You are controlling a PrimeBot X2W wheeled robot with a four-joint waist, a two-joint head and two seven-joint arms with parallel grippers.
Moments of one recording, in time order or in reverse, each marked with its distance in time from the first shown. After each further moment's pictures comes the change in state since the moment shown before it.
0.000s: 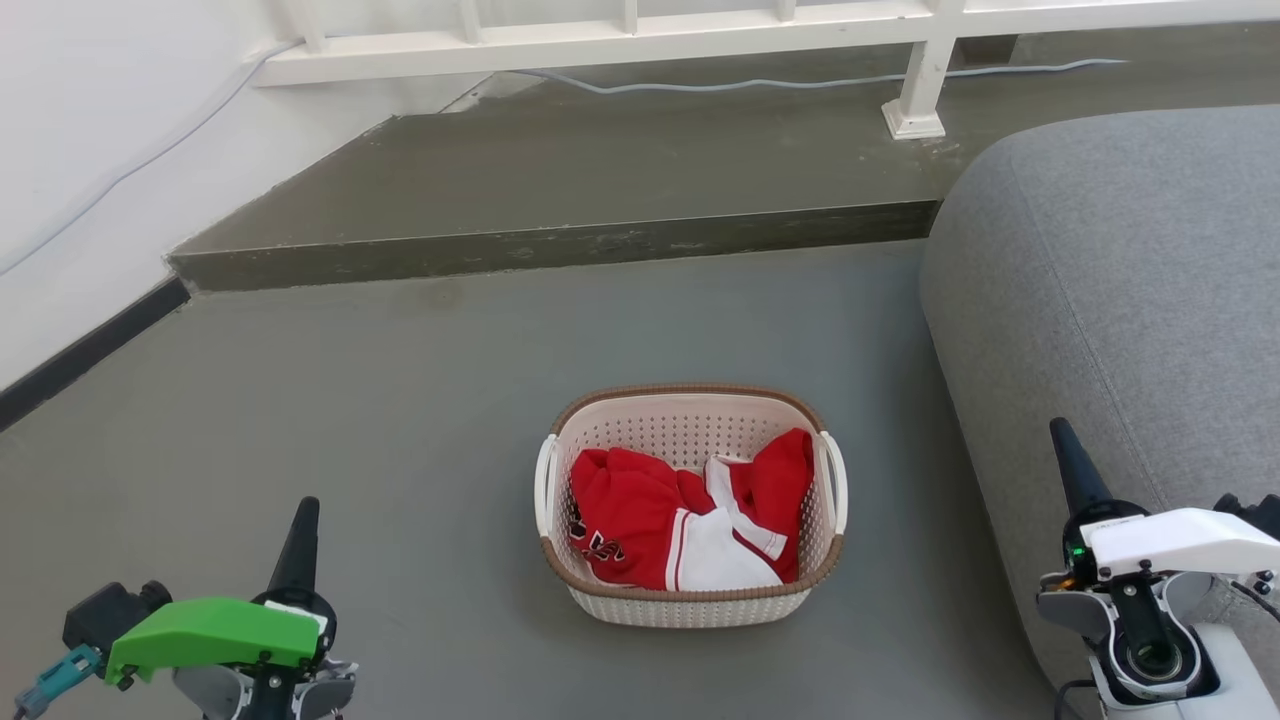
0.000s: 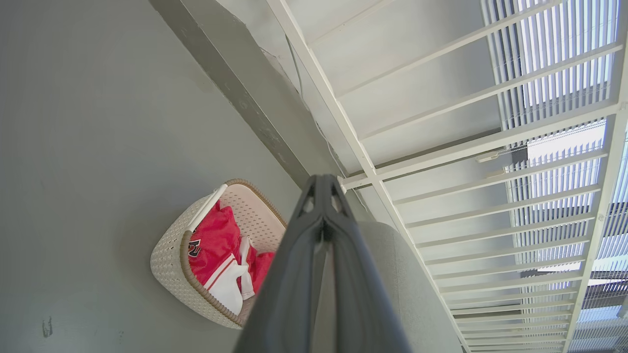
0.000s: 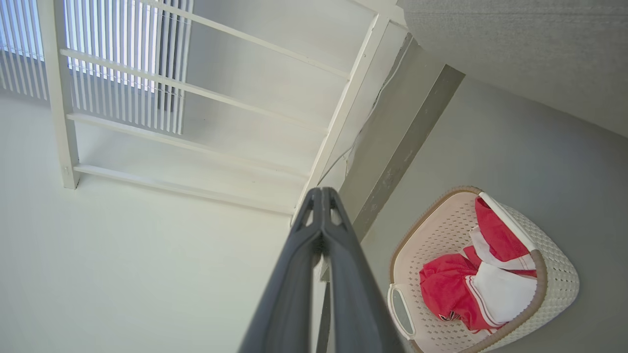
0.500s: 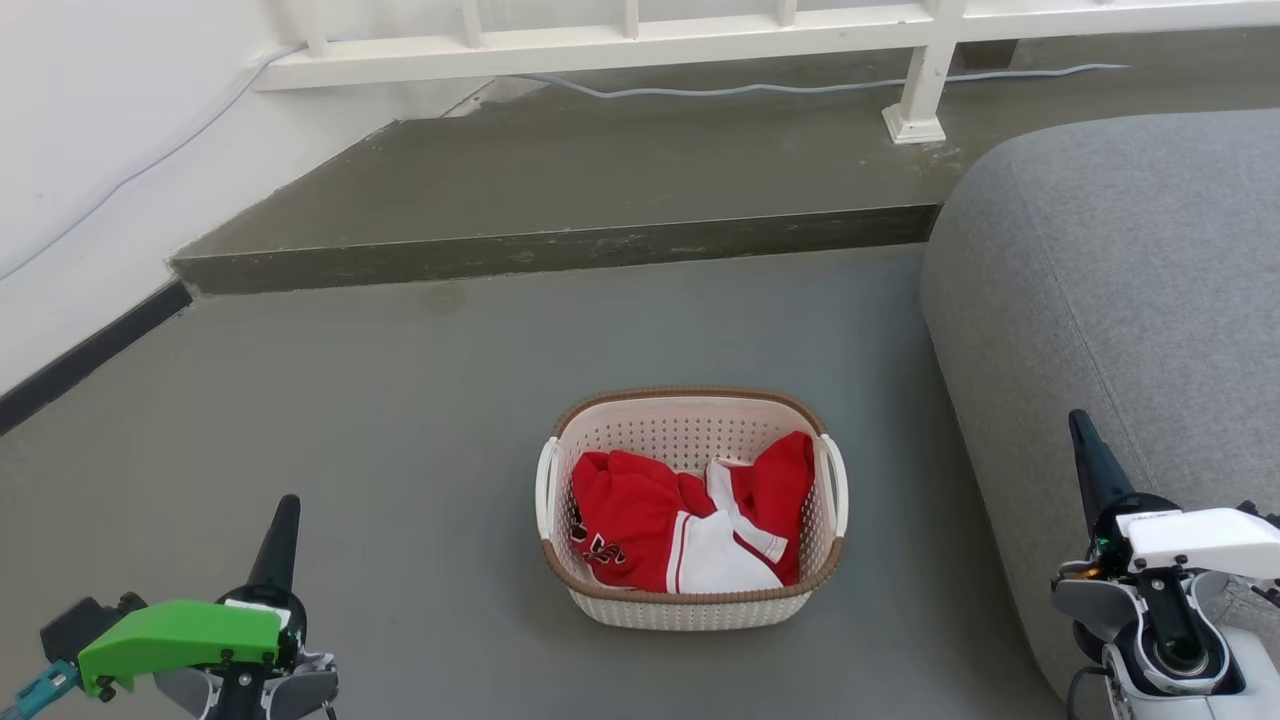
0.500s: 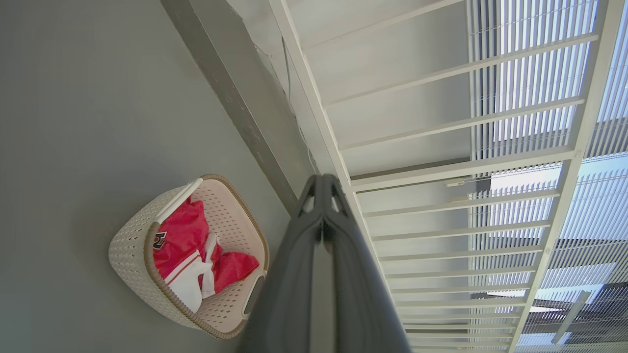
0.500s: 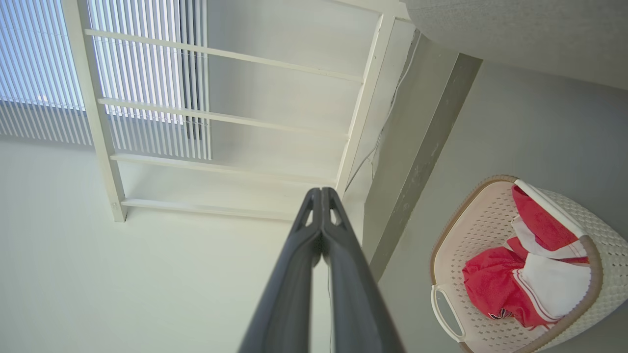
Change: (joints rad) left arm -0.001 0.000 0.045 -0.003 -0.154 -0.006 0.043; right arm -0.001 0.008 -0.048 -0.014 0.150 0.008 0.044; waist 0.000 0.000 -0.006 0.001
